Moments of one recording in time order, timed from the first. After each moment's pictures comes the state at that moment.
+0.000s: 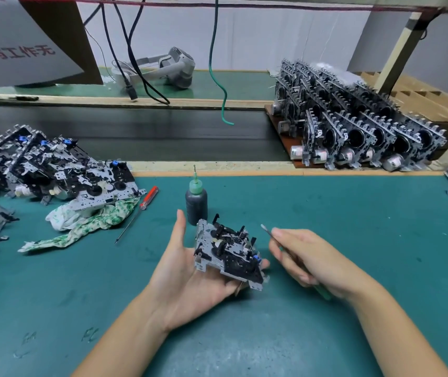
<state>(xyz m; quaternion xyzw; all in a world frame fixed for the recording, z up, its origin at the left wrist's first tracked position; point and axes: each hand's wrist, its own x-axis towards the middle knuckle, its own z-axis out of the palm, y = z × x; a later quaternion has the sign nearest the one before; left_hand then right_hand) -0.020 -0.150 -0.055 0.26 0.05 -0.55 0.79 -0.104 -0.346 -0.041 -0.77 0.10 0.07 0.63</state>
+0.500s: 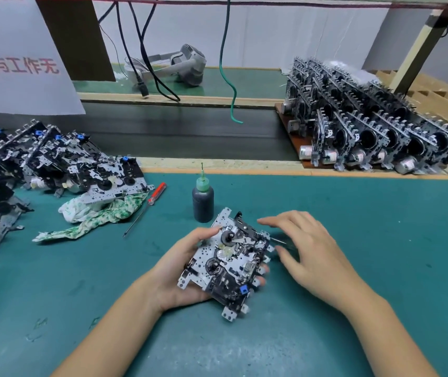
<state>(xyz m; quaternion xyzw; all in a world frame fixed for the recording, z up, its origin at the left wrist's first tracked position) -0.009 -0.140 -0.063 0.29 -0.10 -0.60 0.74 -0.105 -0.345 -0.047 -0.97 0.00 -0.14 0.20</state>
